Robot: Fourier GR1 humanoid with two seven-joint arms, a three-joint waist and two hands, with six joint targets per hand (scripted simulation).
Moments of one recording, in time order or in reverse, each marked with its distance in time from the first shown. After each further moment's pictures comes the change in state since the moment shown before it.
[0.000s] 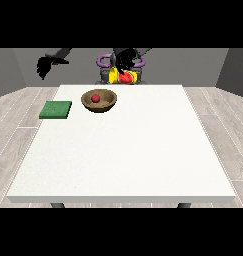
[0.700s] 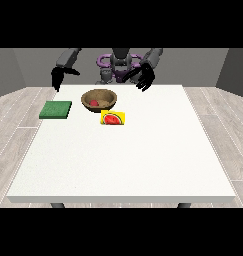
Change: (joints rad) left arm 0.359 -0.073 0.465 -0.335 0.949 0.282 -0.233; right arm -0.008 0.141 0.059 -0.082 0.036 -0.115 -0.012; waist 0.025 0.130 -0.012
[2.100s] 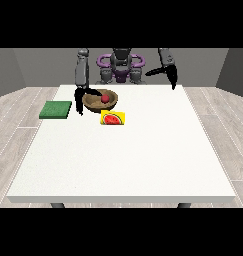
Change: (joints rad) left arm 0.213 0.121 0.157 -0.193 0.435 -0.382 -0.371; right arm -0.211 0.136 0.023 0.422 0.056 -0.262 -0.254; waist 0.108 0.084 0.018
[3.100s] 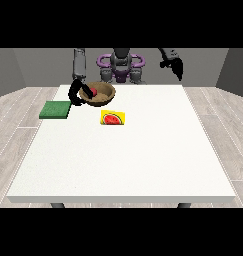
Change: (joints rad) left arm 0.062 0.025 0.041 0.057 0.051 -0.059 0.001; right arm 0.009 -0.075 0.173 0.002 0.310 -0.453 0.424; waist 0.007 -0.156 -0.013
